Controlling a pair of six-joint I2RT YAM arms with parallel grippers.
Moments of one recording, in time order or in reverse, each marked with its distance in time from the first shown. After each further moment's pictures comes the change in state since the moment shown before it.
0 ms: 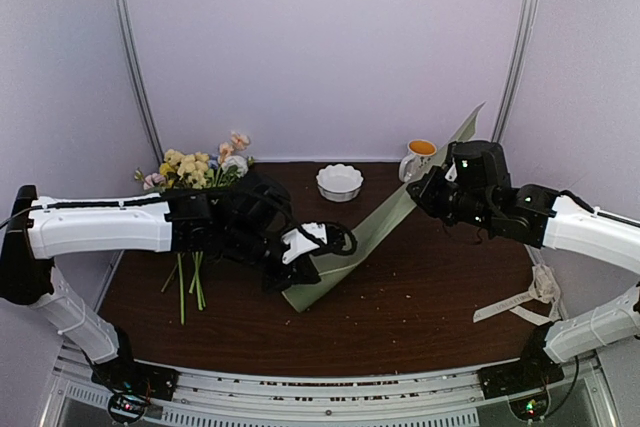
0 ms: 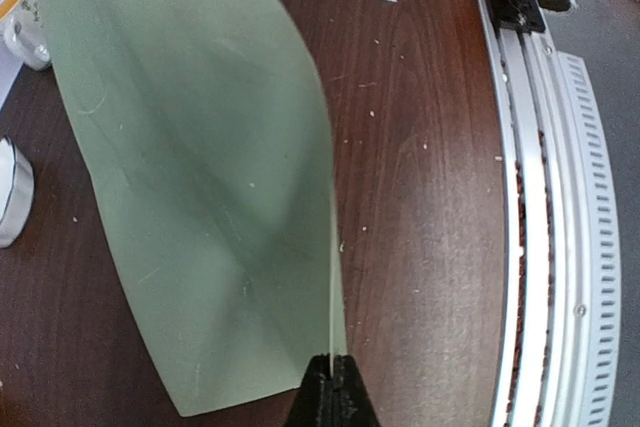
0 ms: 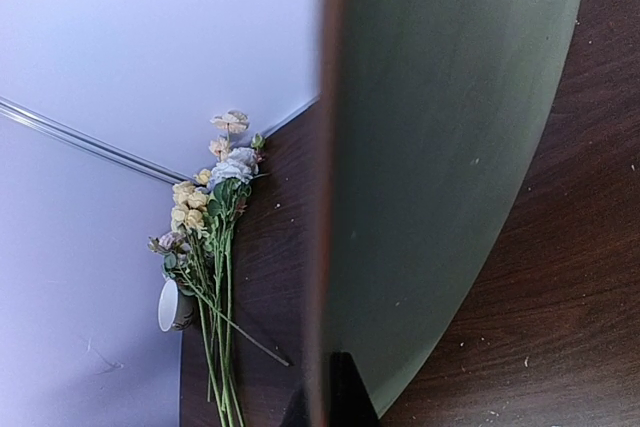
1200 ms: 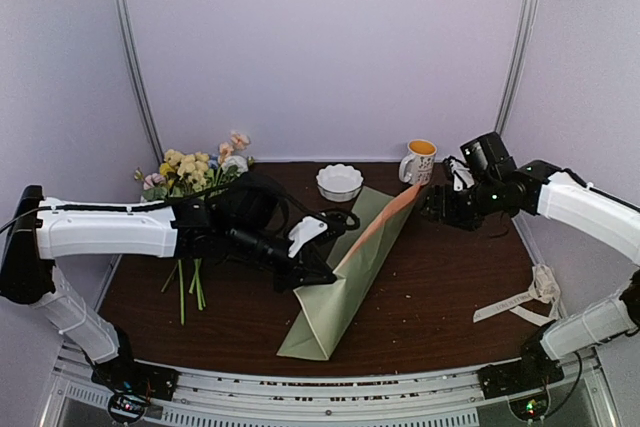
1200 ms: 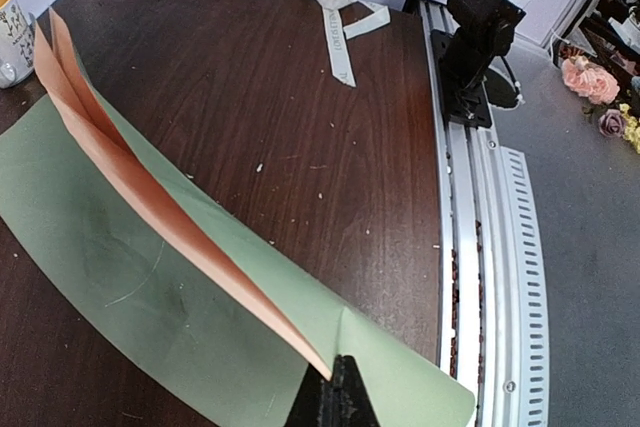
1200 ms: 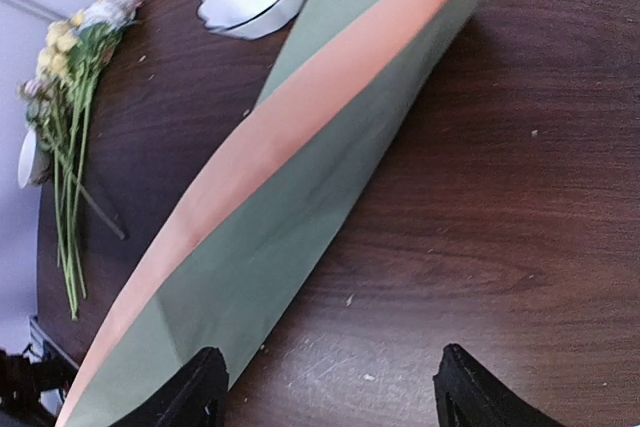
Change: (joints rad) left arm 0.035 0.009 -0.083 0.249 0.211 -0.191; right arm -0.269 0.083 0.095 -0.414 -0.386 -0.474
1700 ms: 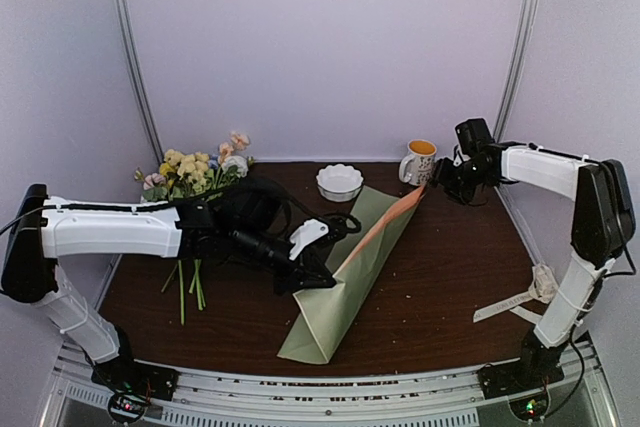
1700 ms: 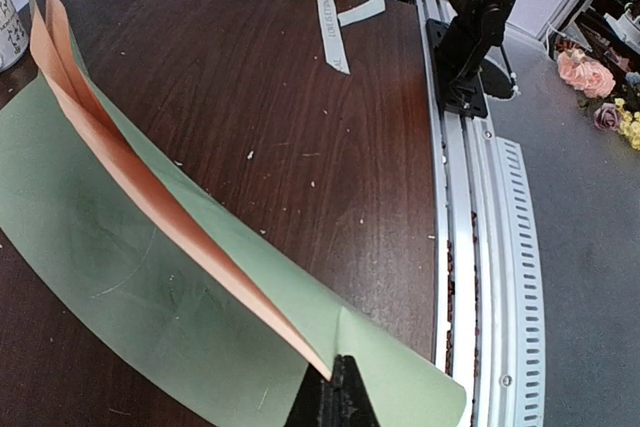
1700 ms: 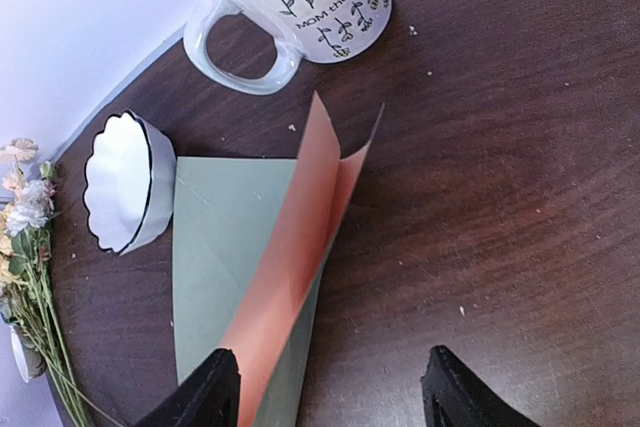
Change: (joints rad) left arm 0.005 0.020 0.000 -0.011 0.023 0.005; right arm -0.272 0.448 0.260 0.155 0.028 0.117
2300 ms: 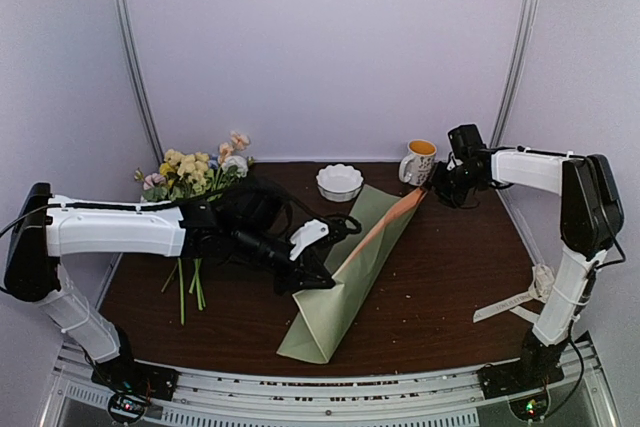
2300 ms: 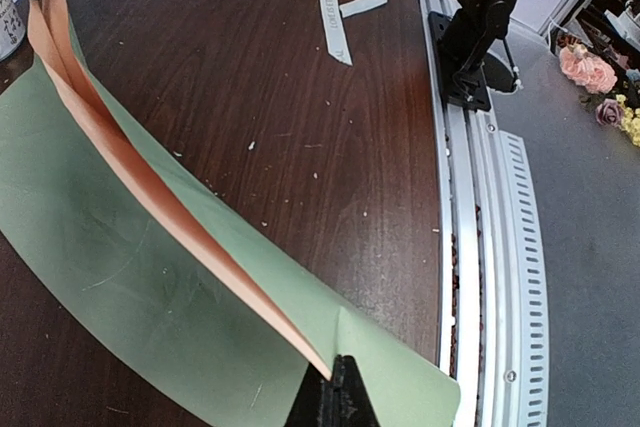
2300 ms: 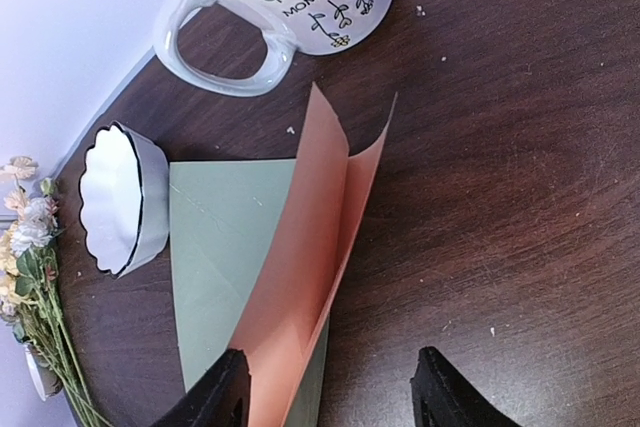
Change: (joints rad) left arm 0.014 0.018 0.001 -0.006 0.015 0.010; right arm 0.001 0.108 0.030 0.071 -0.025 0.081
